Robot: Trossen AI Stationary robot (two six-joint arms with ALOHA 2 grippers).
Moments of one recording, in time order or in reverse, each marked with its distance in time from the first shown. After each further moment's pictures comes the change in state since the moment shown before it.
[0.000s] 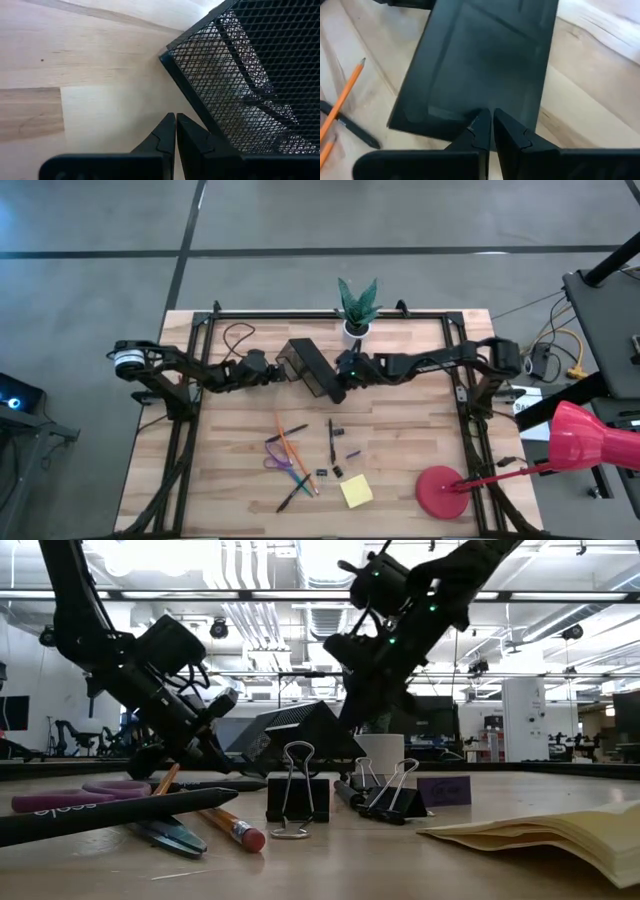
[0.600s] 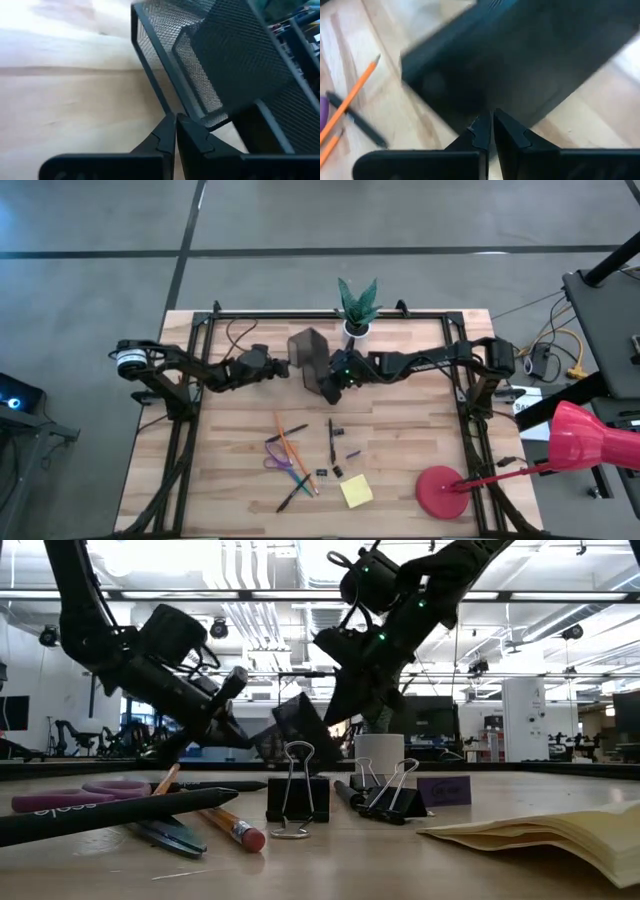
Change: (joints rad) left arm 0.002 0.004 0.024 0.192 -0.013 0.127; right arm 0.000 0.032 0.057 -0.006 -0.038 -0.103
